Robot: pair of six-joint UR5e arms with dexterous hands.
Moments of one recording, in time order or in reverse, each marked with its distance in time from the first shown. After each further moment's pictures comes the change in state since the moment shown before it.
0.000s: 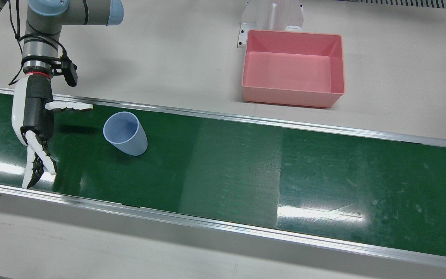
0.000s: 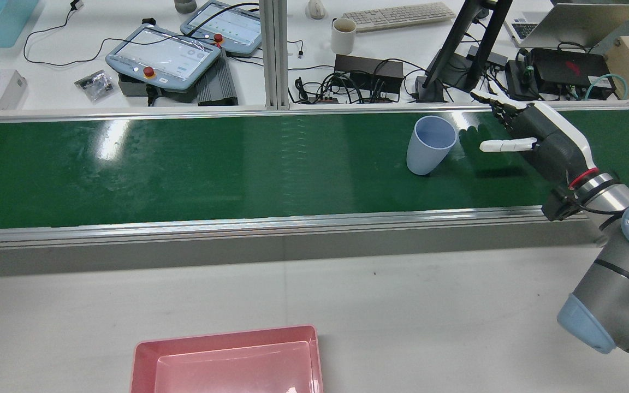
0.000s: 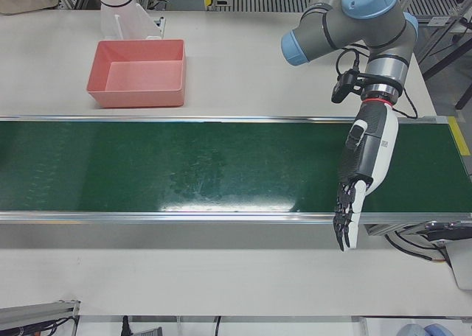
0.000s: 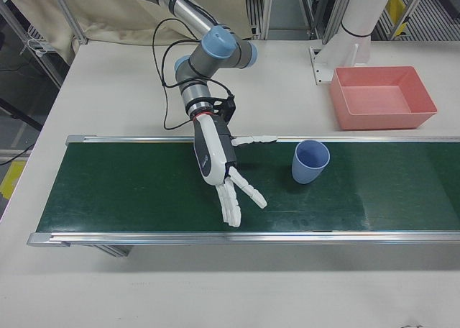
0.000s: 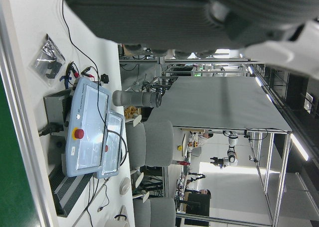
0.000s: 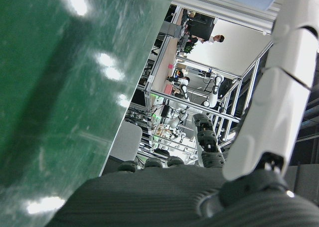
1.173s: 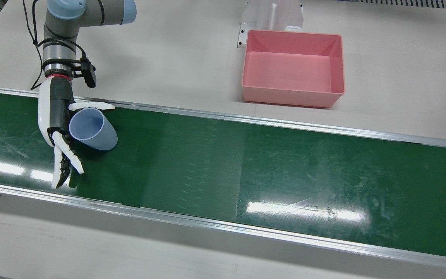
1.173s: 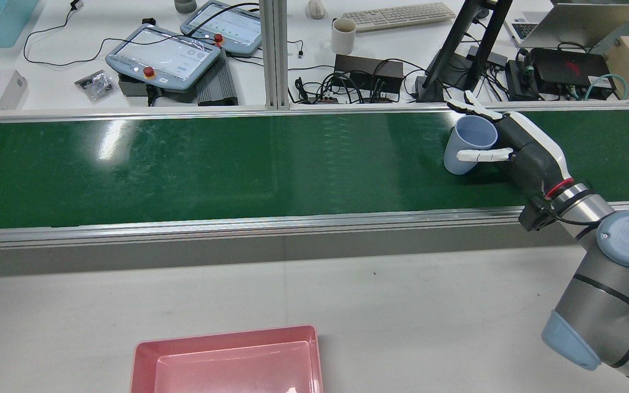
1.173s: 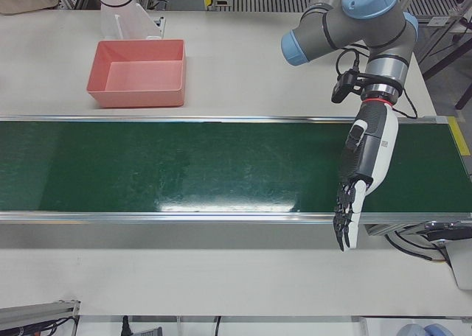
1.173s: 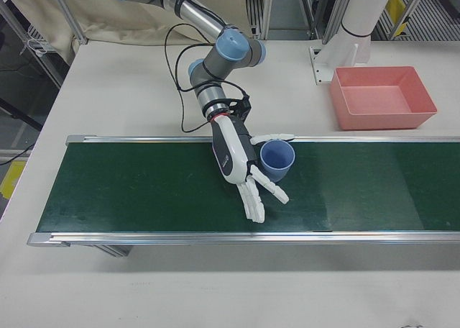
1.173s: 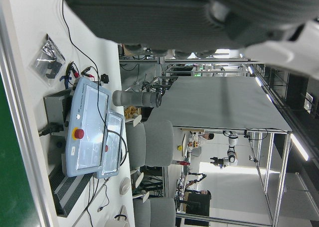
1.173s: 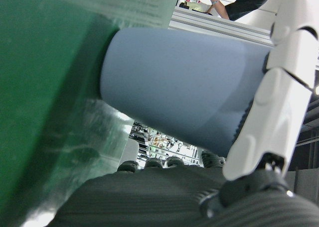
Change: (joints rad) left arm 0.000 0.000 0.000 0.000 0.000 0.000; right arm -0.078 0.024 0.012 0.004 0.050 0.006
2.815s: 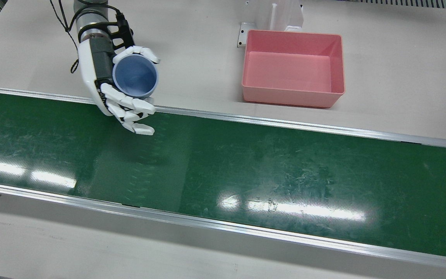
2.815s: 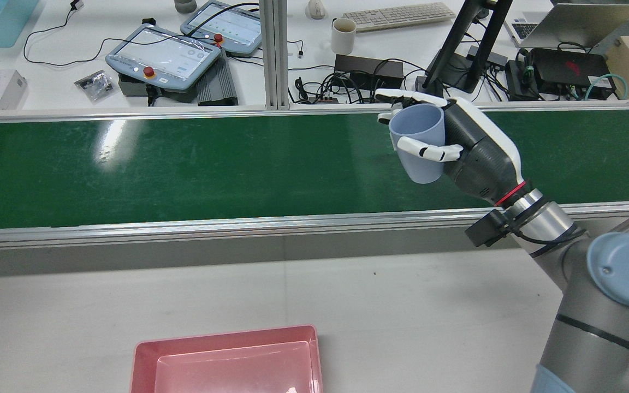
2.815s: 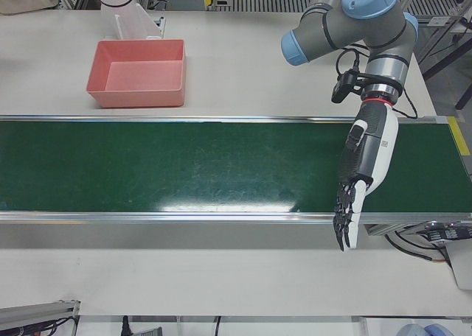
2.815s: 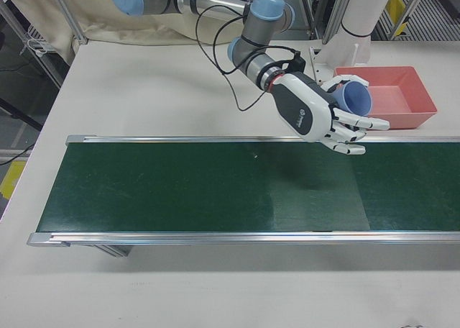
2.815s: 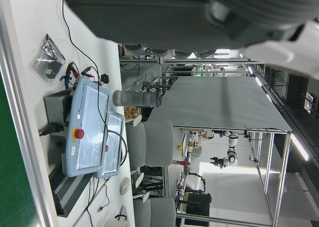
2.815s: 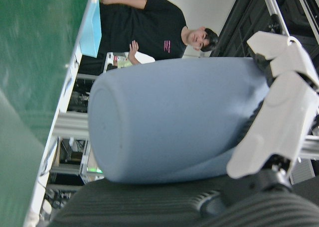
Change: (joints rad) left arm 0.000 0.000 0.000 0.000 0.000 0.000; right arm -0.149 0.085 0.247 0.001 0.054 -0.028
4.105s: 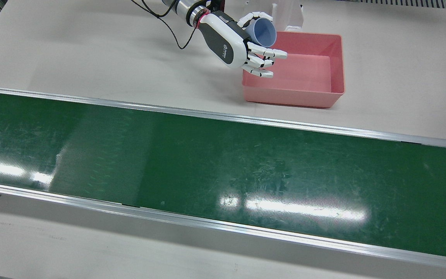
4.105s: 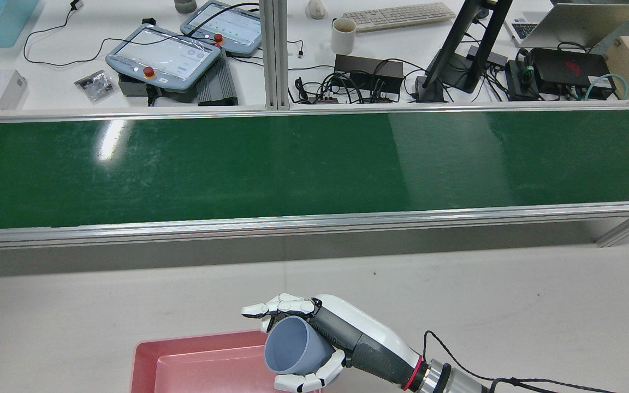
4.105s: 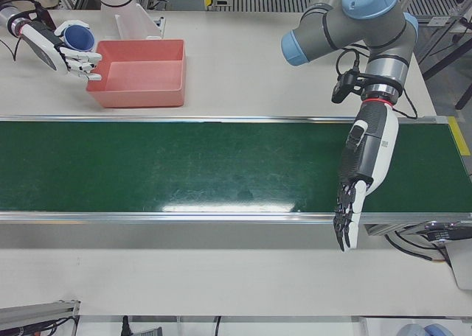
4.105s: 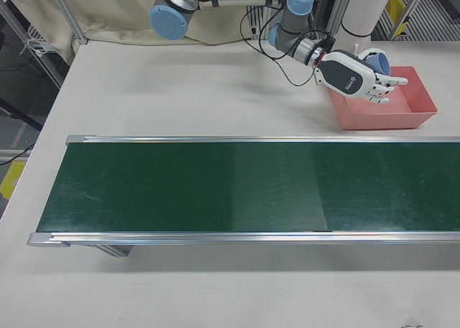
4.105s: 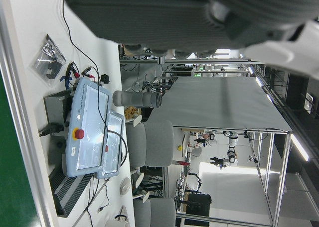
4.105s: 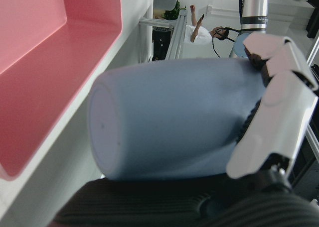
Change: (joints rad) left arm 0.000 0.000 0.001 0.000 0.000 0.000; right arm -0.571 0.038 0.049 0.008 0.076 -0.357
